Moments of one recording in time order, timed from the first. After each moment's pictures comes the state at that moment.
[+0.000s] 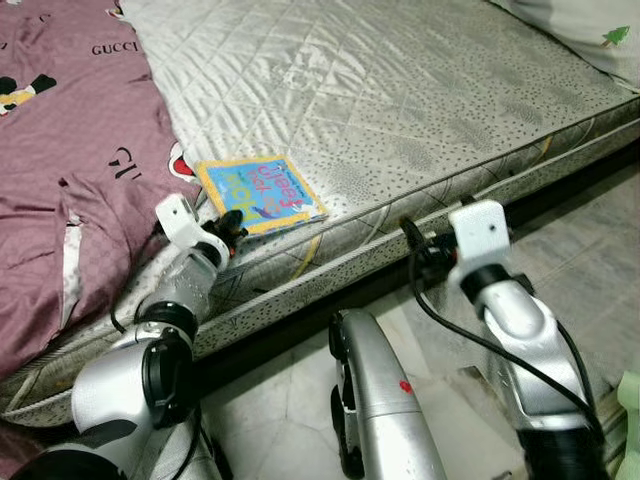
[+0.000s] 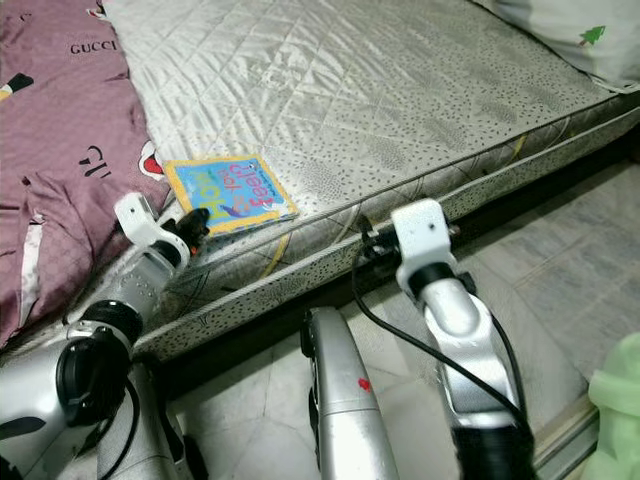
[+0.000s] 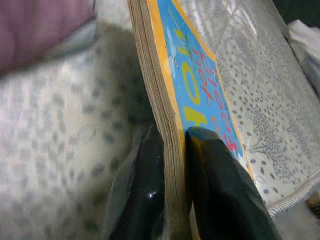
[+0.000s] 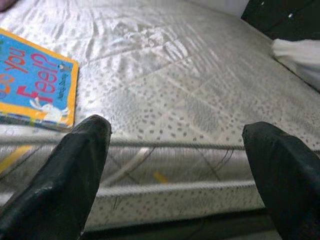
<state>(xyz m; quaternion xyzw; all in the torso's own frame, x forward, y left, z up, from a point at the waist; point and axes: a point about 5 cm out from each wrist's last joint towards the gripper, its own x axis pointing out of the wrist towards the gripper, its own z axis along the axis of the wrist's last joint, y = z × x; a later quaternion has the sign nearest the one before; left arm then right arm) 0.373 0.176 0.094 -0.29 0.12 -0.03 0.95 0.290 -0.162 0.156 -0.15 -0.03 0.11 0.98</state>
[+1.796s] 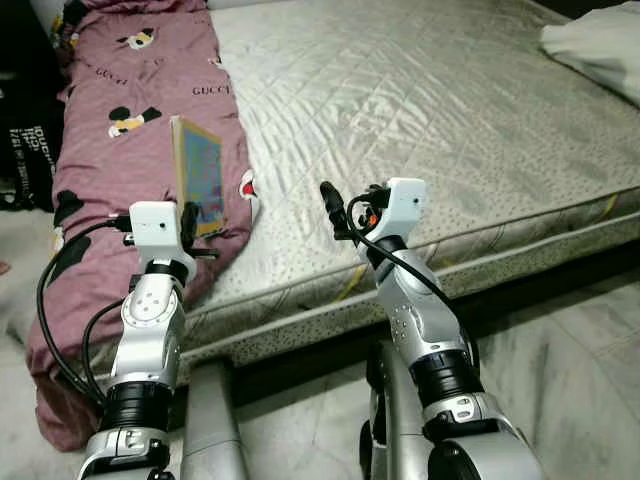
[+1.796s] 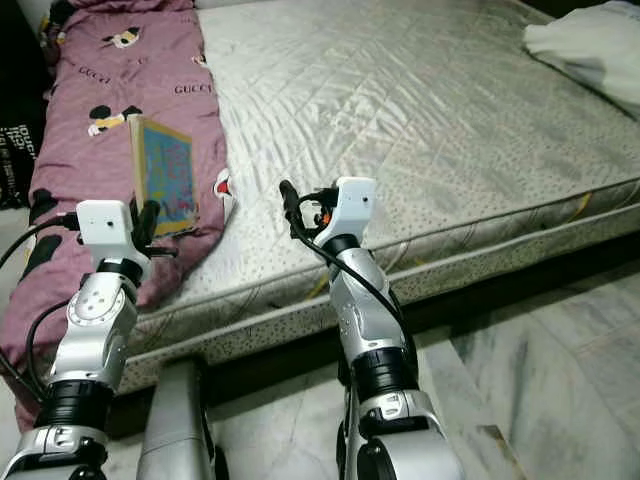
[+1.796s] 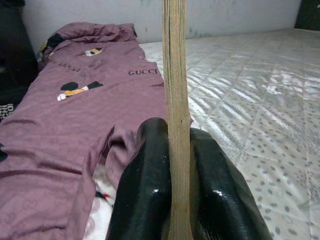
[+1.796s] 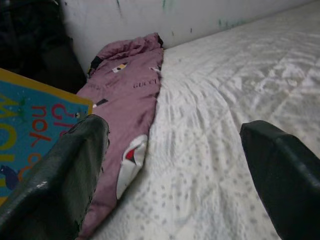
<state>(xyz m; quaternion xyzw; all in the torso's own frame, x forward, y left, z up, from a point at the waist) 0.320 0.195 0.118 0.02 -0.03 0.03 1.00 0.341 -0.067 0.139 0.15 -0.03 0.18 0.97</state>
